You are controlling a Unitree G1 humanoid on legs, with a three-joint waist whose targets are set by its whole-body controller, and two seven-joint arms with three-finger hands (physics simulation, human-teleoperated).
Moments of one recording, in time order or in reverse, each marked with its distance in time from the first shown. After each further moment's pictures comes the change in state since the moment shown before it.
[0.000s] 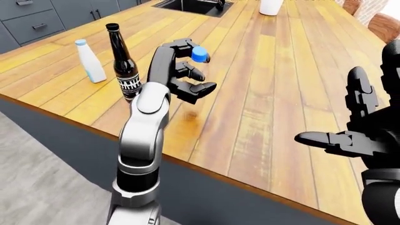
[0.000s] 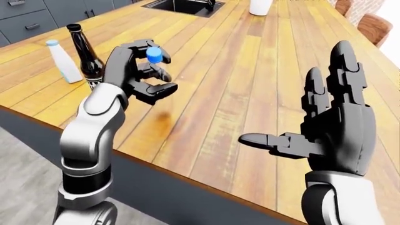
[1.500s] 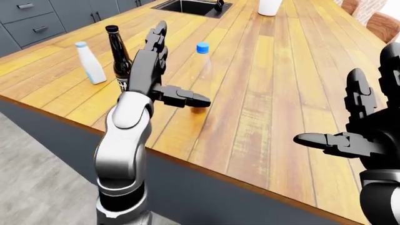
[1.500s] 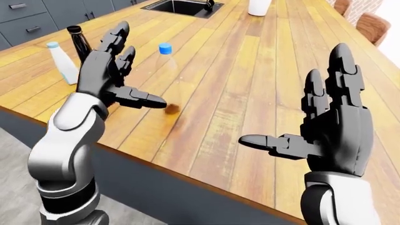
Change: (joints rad) left arm 0.097 0.058 0.040 -0.224 -0.024 0.068 -0.065; right arm 0.006 0.049 0.000 0.002 -0.076 0.012 0.065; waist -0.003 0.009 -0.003
